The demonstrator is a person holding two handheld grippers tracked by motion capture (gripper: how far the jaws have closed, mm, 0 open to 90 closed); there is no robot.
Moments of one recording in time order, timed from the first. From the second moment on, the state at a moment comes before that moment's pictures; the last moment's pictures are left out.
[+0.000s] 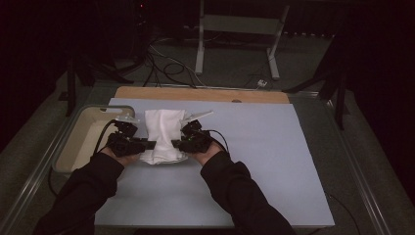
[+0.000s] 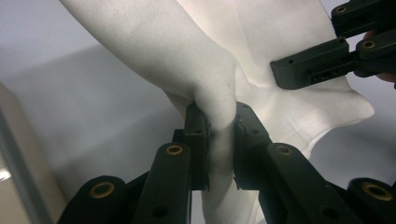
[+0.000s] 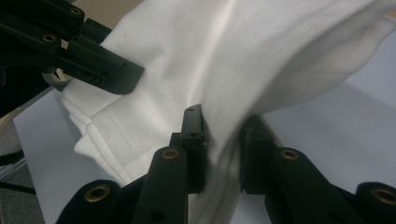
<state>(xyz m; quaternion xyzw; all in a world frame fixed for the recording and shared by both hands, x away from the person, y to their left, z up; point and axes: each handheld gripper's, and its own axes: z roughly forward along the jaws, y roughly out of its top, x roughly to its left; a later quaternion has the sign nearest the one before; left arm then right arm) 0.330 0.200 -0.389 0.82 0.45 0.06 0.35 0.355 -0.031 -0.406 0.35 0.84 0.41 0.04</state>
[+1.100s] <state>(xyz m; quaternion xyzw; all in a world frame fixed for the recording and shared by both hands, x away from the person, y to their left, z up) 0.319 0.254 -0.375 0.80 0.48 0.08 0.34 0.355 0.023 -0.395 0.33 0.84 0.42 0.04</state>
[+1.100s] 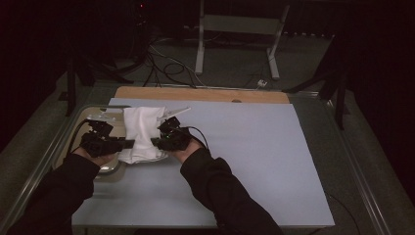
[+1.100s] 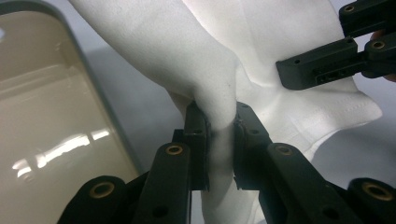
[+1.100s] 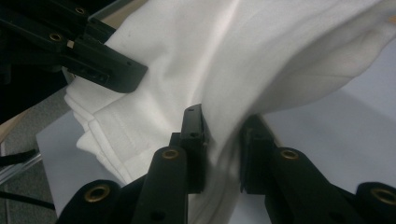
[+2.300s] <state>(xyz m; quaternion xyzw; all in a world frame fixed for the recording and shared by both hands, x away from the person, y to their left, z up) 0.309 0.322 -0.368 0.79 0.52 0.10 0.32 0.347 0.105 -0.392 0.30 0.85 0.43 0.04</state>
